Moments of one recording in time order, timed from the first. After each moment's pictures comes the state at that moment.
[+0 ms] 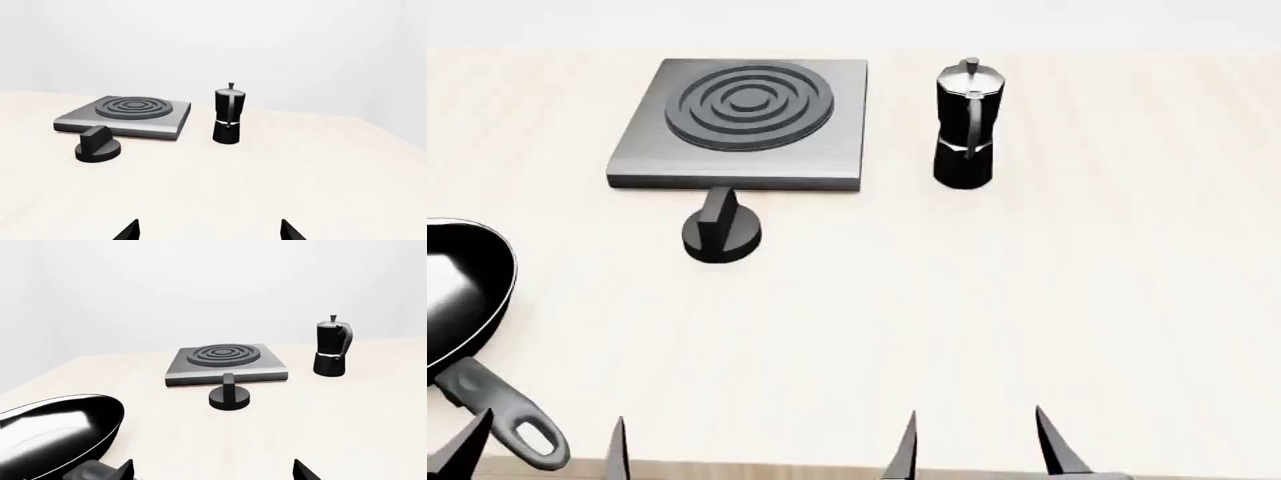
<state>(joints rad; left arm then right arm) 0.02 -0.10 0.11 0.34 -0.04 -0.25 -0.12 0.02 0.11 -0.14 -0.43 0.03 0.41 0.12</state>
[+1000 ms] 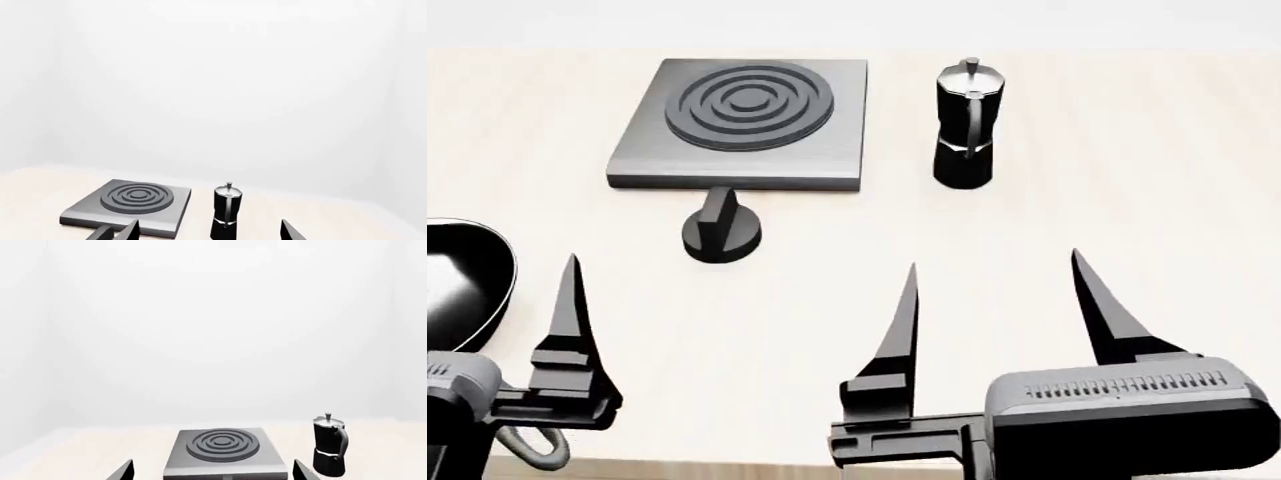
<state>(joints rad) -0.23 -0.14 0.11 0.67 -0.13 -0.58 -0.17 0.26 0.16 -0.13 -0.90 0.10 0.86 0.14</state>
